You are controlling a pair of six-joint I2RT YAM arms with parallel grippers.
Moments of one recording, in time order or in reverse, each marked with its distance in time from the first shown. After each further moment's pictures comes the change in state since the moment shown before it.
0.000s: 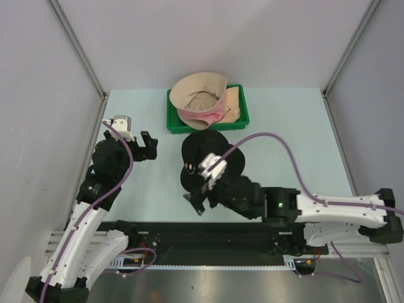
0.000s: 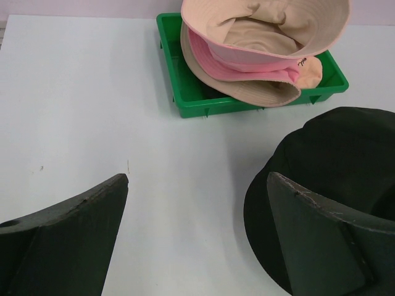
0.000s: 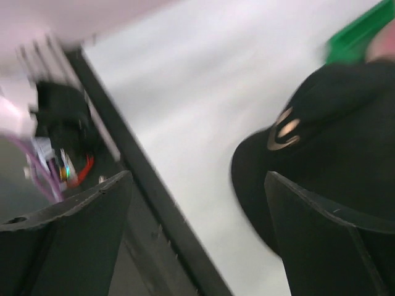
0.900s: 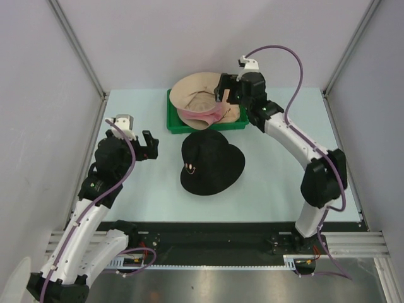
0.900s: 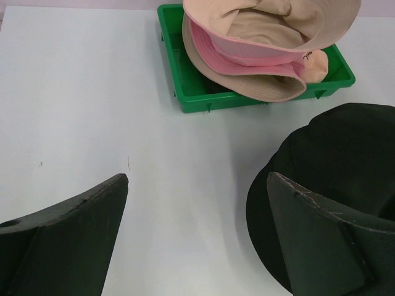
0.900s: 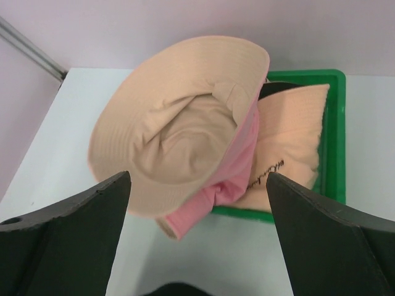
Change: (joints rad) left arm 0.000 0.026 0.000 0.000 -0.006 0.000; right arm -0.968 0.528 0.513 0.112 -0.321 0.152
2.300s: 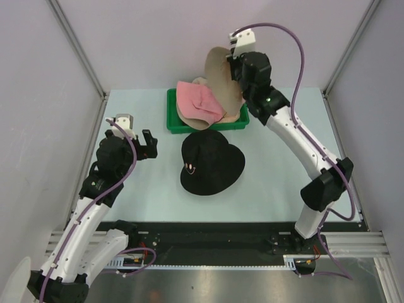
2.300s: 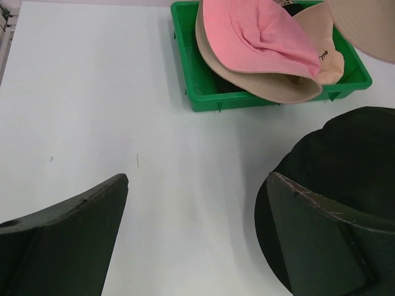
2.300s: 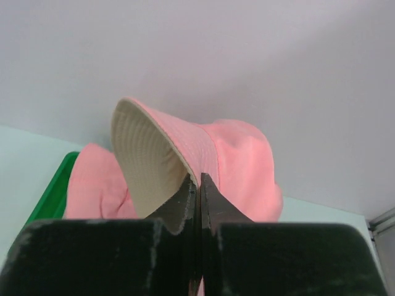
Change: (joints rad) left arm -0.010 0.018 0.000 0.000 -0.050 0.001; right arm 0.054 0.063 0.378 -0.050 0.264 -0.485
